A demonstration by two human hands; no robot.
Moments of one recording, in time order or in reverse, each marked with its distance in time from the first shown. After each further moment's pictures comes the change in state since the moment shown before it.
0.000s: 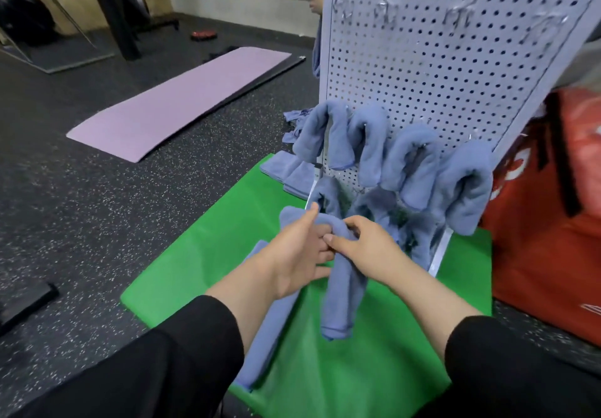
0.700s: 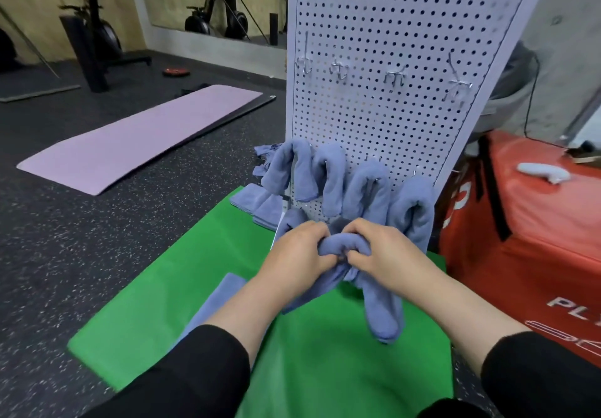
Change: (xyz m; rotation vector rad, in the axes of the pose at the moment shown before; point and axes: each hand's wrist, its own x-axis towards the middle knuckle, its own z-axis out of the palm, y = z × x) left_hand 0.004 0.021 0.049 1.245 0.381 0.765; right_hand -0.043 -0.015 -0.099 -0.350 0.109 -0.286
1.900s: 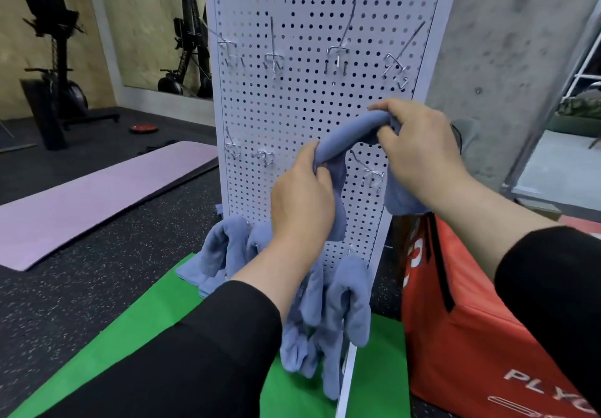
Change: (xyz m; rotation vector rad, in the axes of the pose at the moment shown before) left_hand 0.167 0.194 -0.054 -0.248 0.547 -0.062; right_hand 0.098 0.034 -0.260 -0.122 0.781 -0.123
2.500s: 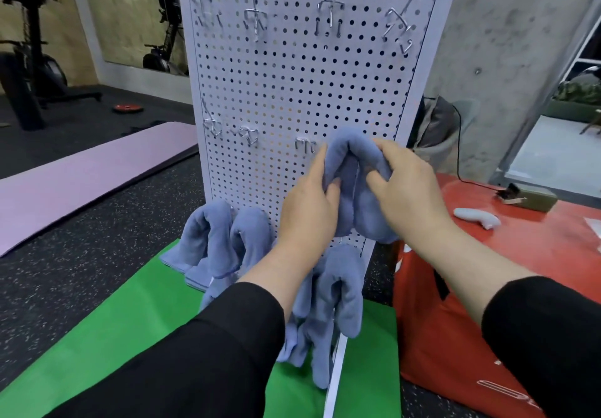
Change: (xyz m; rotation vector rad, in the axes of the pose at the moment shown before) left_hand -0.006 -0.043 0.062 -0.118 -0.245 -0.033; right_hand -0.058 0.049 0.050 0.090 -0.163 0.152
